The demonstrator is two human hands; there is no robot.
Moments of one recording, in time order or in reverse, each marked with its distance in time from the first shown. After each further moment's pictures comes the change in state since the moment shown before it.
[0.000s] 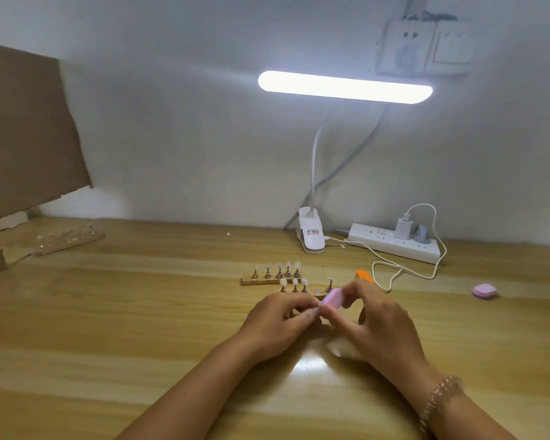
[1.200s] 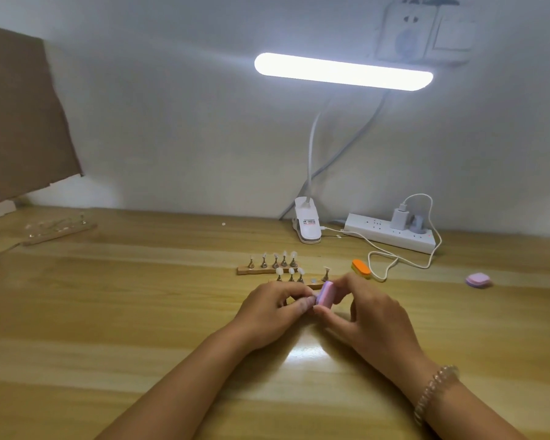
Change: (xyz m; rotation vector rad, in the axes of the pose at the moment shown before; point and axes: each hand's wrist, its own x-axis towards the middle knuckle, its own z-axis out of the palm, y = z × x) left_hand -0.001 -0.006 -0.002 -0.026 0.027 0.004; right_hand -0.005 -0.003 -0.002 -0.055 -0.095 -0.048
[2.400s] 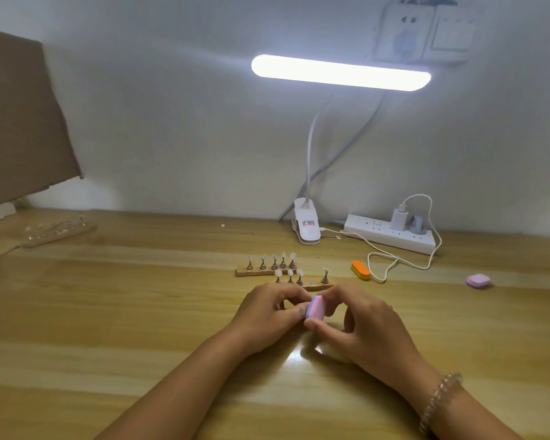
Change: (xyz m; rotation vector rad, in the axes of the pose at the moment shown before) left_hand -0.002 0.004 -0.001 -0.025 0.007 -0.004; right_hand -0.002 0.003 -0.001 0.099 -0.024 -0.063
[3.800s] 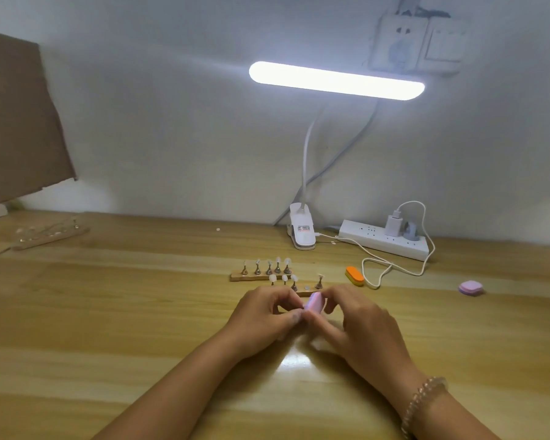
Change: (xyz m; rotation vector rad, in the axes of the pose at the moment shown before) left_hand 0.000 0.005 -0.001 -0.088 0.031 -0.039; right_hand 0.002 0.001 0.005 -0.139 0.050 0.013
